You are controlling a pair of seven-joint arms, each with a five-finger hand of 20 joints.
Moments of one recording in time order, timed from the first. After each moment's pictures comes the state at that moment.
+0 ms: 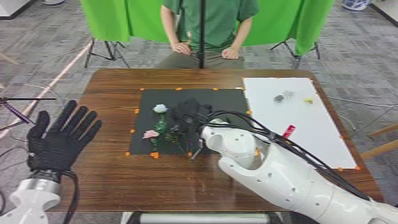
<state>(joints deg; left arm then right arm) 130.2 -57.8 -104.5 -122.7 0.7 4.3 11.0 -58.4 -64.4 29.2 -92.2 -139.5 -5.5 13.5</state>
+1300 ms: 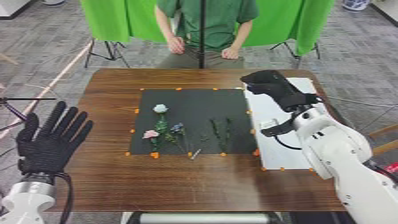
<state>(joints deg) 131.2 -58.9 -105.9 -122.7 0.7 4.7 13.3 -90.6 -53.1 77.6 -113.3 -93.7 -1.3 11.8</state>
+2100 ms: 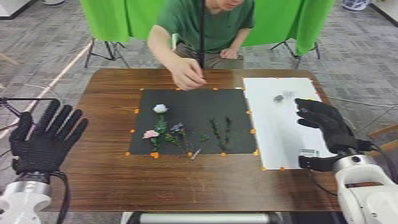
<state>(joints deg) 131.3 -59.2 -106.9 -123.2 0.6 5.4 14.1 -118.1 -59.5 97.5 -121.9 -86.4 10.5 11.0</state>
